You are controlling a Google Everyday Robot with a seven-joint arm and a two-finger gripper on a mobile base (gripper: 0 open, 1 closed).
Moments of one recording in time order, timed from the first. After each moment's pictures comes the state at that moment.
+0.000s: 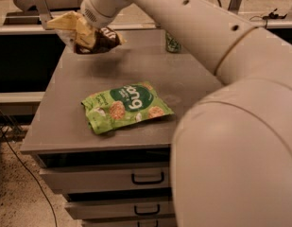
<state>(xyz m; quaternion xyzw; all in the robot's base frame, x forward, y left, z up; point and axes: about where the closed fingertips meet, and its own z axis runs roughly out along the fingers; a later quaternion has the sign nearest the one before) 0.746 0.166 0.962 -0.48 0.78 0.12 0.39</state>
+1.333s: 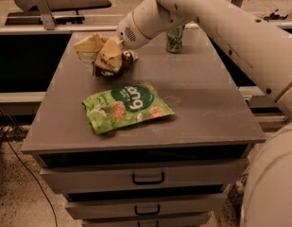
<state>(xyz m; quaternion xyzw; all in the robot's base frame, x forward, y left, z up) 0.671 0.095 0.928 -0.48 0.77 0.26 0.34</state>
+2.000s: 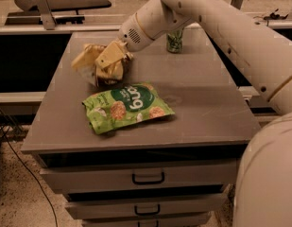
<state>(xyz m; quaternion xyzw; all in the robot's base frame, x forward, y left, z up) 0.654 0.093 0.922 -0.52 0.74 0.30 0.31</state>
